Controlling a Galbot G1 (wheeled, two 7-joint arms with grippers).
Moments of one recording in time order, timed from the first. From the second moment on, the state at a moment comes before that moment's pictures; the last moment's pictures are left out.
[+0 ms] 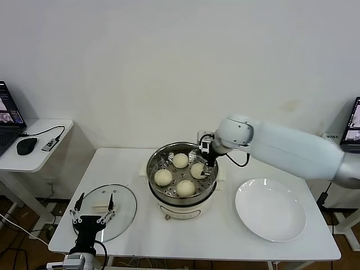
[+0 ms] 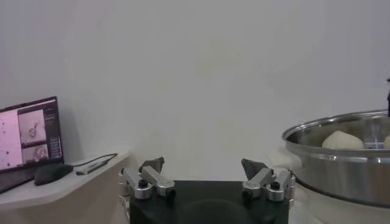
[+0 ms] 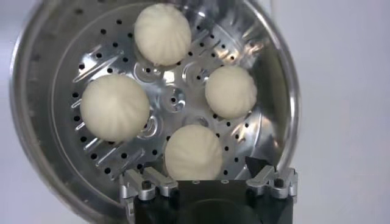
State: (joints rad) left arm 1.67 -1.27 -0.57 -2.08 -0.04 -0.10 -0.21; right arm 0.37 0.88 -1.06 1.53 0.42 -0.69 -0.75
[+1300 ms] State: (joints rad) left arm 1.80 -1.19 -0.70 -2.00 0.57 -0.05 -0.23; right arm -1.33 1.10 0.71 1.98 0.21 0.04 -0.20
